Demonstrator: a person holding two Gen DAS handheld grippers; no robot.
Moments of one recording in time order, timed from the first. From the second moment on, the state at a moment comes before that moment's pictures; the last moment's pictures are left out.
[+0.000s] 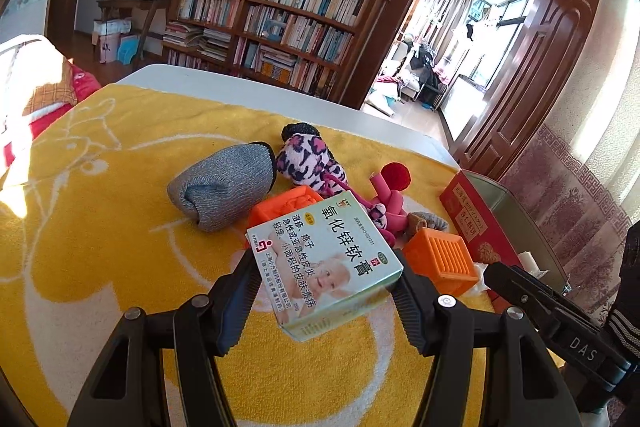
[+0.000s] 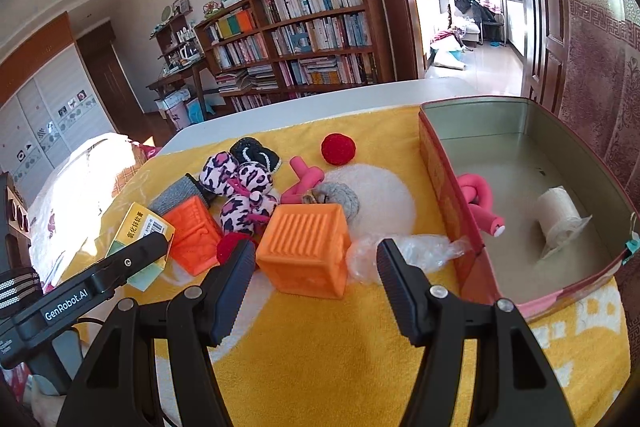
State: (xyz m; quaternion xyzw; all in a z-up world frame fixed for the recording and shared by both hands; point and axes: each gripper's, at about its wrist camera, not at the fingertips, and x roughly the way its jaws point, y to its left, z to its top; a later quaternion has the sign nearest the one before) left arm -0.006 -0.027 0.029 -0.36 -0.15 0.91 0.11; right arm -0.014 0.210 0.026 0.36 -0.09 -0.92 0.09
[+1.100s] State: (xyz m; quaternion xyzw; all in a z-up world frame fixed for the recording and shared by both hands) left arm -0.006 -0.036 0.025 -0.36 -0.16 0.91 0.09; right arm -0.036 0.182 0.013 0.36 -0.08 -0.92 0.09
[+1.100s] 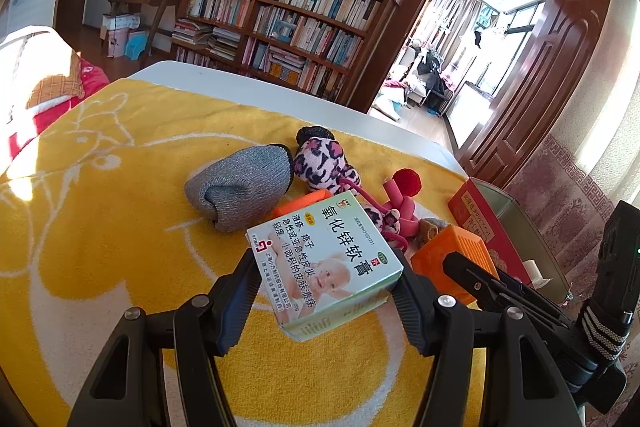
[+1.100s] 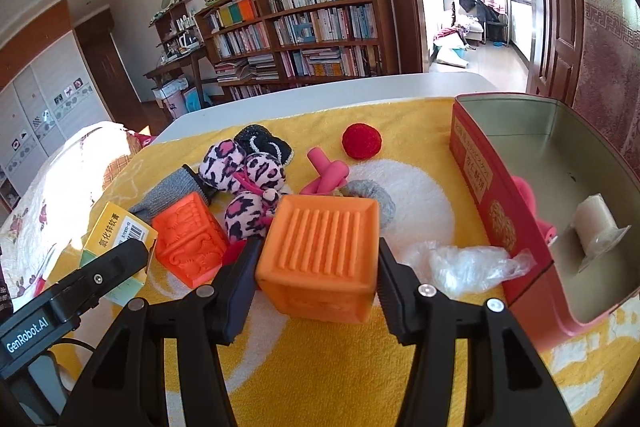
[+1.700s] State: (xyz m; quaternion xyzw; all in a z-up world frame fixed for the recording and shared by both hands) left arm -0.006 -0.016 0.034 -0.35 -0.13 0.92 0.09; right arm -0.013 0.224 0.050 0.30 -0.13 -0.94 0.08
